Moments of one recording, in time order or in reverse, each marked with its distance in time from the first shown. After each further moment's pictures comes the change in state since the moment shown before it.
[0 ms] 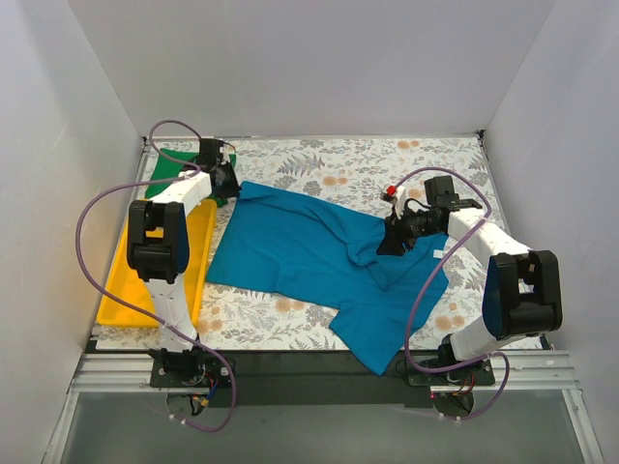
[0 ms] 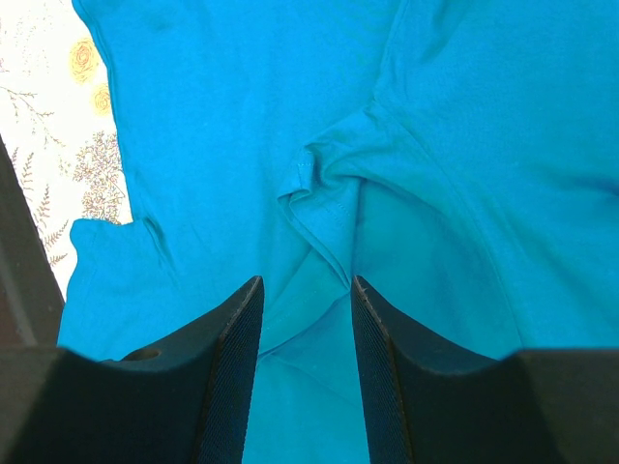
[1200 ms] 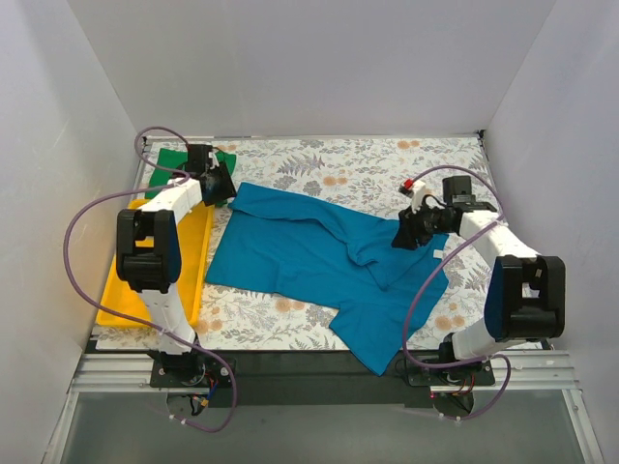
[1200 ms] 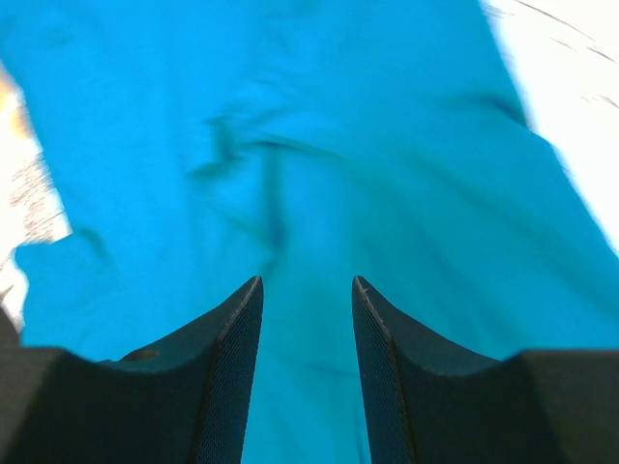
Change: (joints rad) left arm 0.046 -0.080 -0.115 0.033 -0.029 -0.012; right arm -0.075 -0.009 -0.009 0.033 0.080 0.059
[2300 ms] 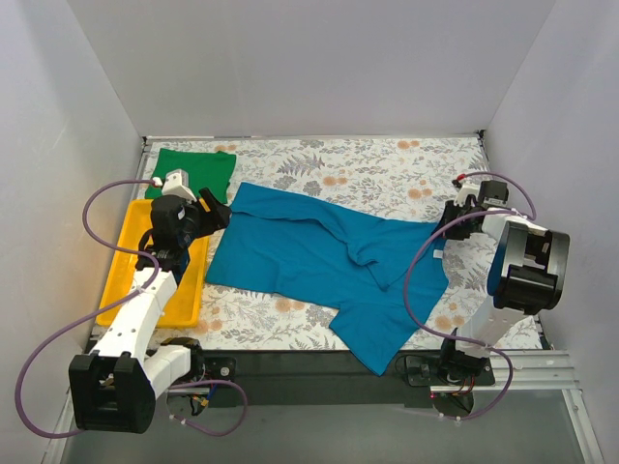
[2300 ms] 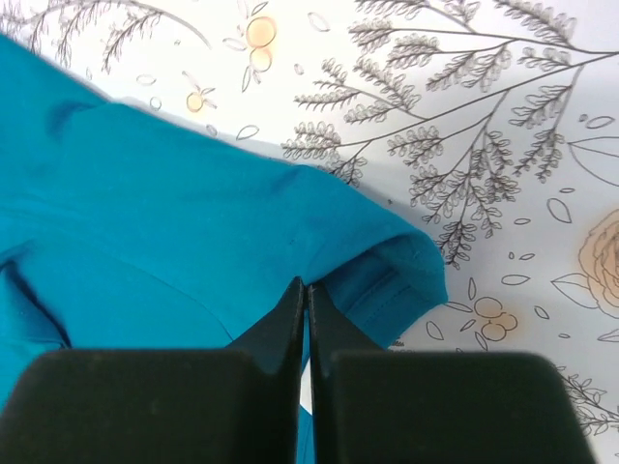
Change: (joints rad) left arm 0.000 -0.923 -0.686 0.258 0.113 -0.060; right arm -0.313 0.208 -0.002 0.270 0.246 0.423
